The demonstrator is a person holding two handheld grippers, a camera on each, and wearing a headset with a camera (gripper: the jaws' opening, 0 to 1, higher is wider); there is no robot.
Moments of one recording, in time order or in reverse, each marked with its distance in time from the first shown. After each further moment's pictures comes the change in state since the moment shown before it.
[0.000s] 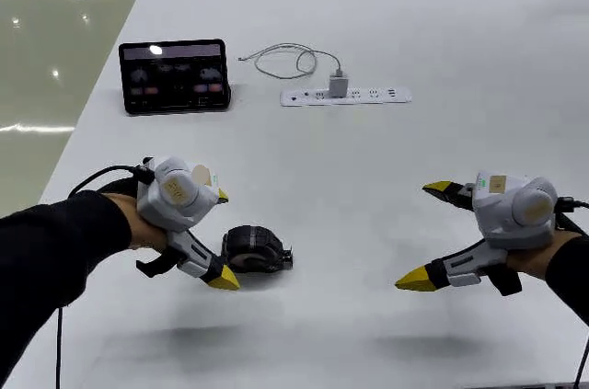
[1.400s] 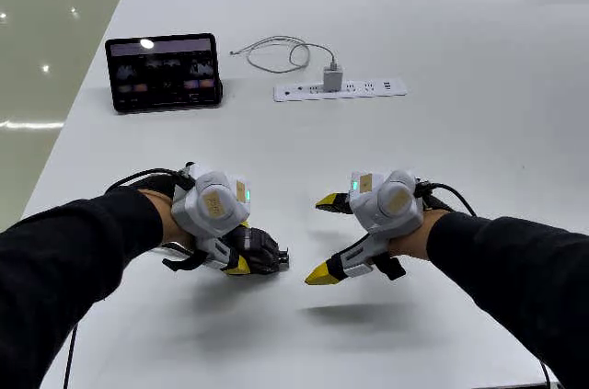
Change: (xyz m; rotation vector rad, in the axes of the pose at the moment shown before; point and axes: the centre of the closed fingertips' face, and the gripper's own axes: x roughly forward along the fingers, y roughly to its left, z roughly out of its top) left arm 0.030 -0.003 0.002 0.131 0.103 -0.051; right arm 0.121 0.039 0.030 -0.089 0.063 0.210
